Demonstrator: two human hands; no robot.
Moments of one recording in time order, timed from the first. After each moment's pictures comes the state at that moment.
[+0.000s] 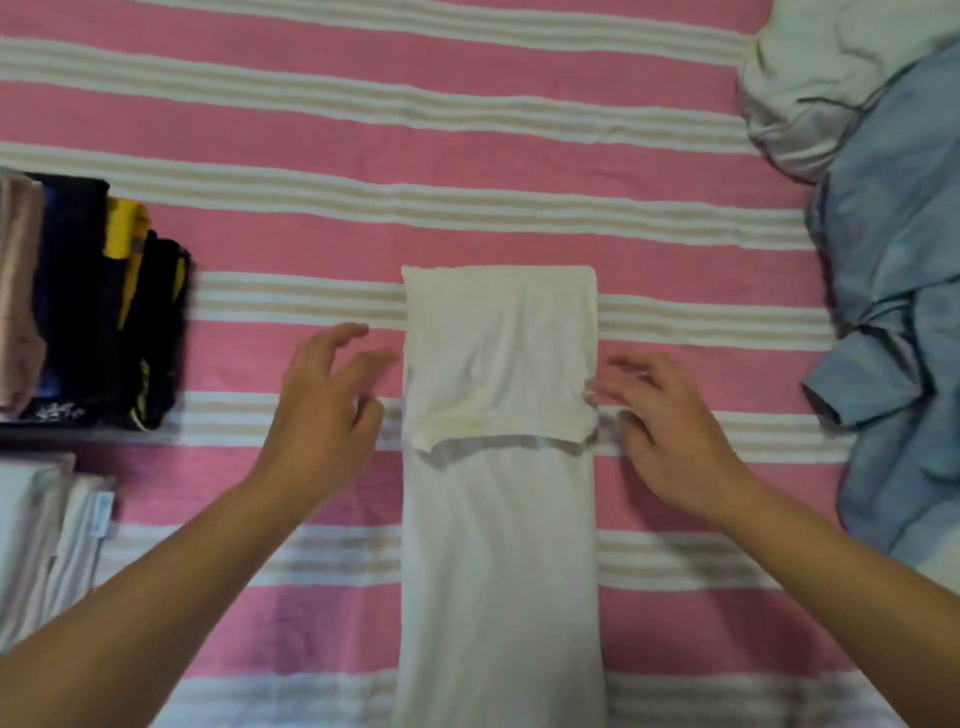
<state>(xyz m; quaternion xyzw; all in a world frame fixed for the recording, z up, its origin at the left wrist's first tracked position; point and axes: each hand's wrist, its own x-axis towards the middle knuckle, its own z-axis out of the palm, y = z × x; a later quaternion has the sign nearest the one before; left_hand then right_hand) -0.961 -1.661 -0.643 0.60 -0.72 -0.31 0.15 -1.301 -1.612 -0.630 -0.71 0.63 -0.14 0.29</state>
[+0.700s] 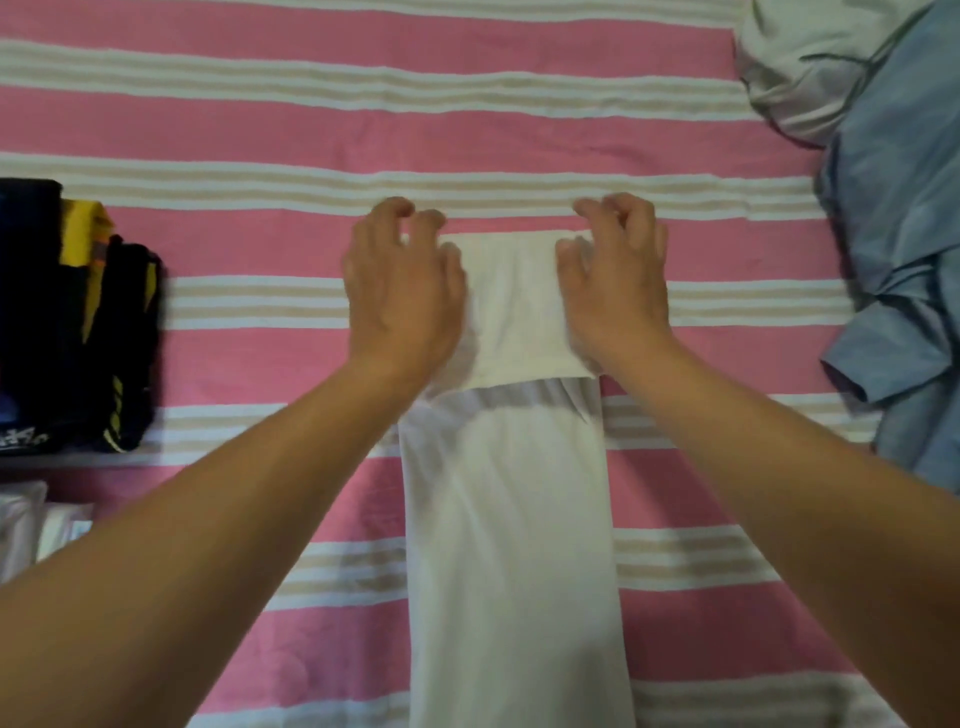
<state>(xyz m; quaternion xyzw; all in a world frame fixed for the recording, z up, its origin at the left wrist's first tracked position) -1.055 -1.745 -0.650 0.64 -0.73 -0.15 0.18 -1.245 -1.723 -0.649 -0.59 0.77 -0.20 0.14</state>
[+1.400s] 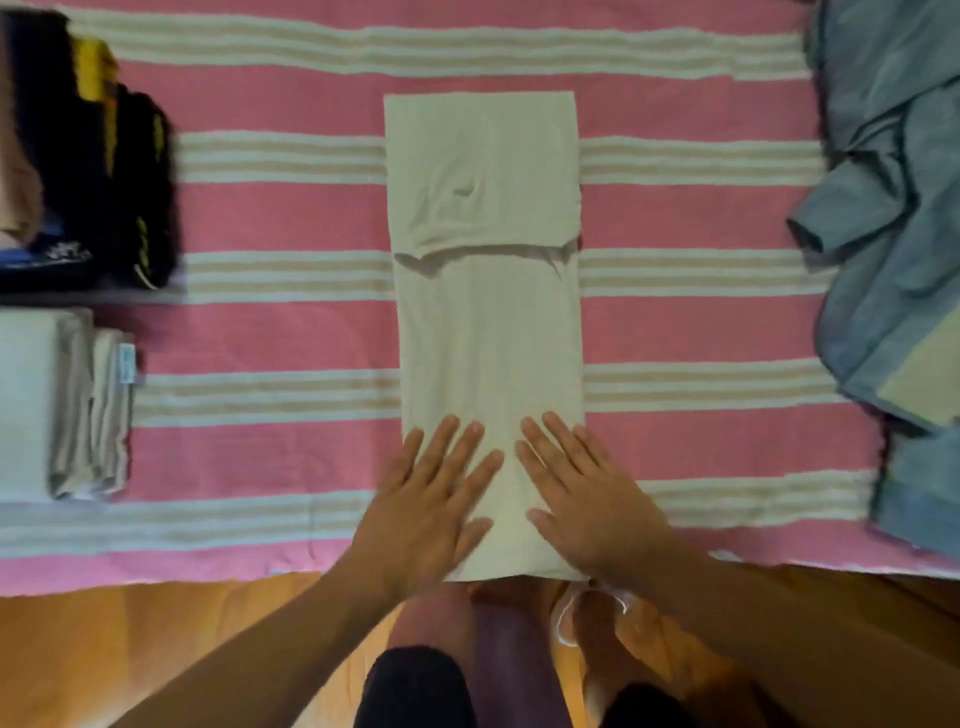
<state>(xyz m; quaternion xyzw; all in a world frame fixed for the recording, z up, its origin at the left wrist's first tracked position) -0.979 -1.414 -0.685 0.37 -0.91 -0.18 -0.07 -1.228 -1.383 -0.668 -0.82 0.51 0.13 0.20</state>
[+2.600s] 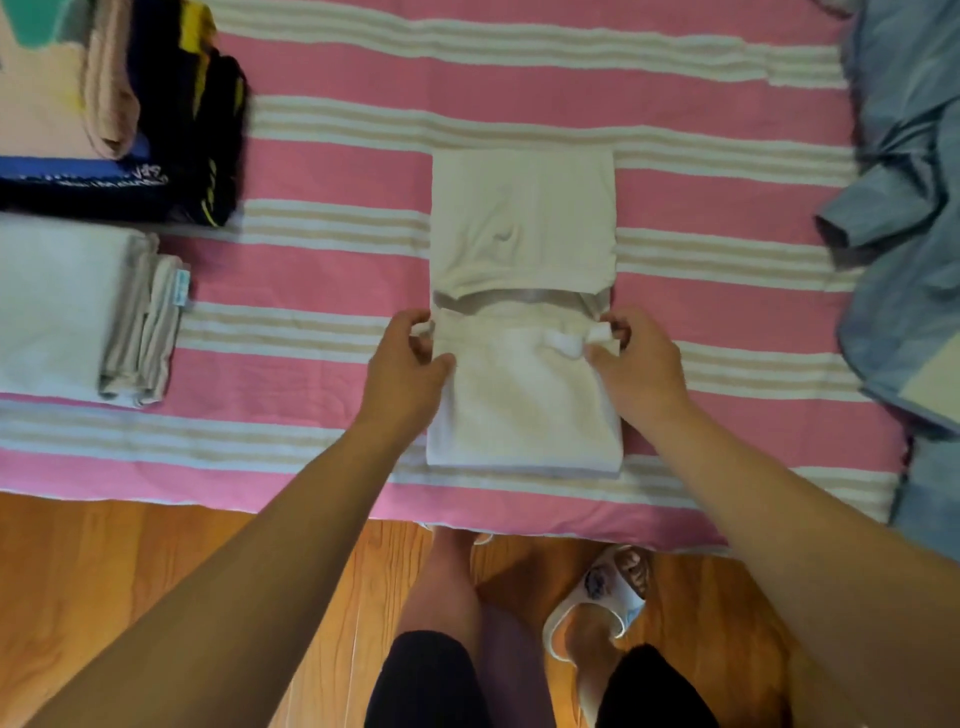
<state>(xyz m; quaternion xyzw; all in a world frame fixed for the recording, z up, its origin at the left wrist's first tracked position) -1.006 -1.485 -0.628 0.73 -0.43 -0.50 0.19 -1.242 -1.478 -0.642 -0.42 0.79 -0.16 0.41</state>
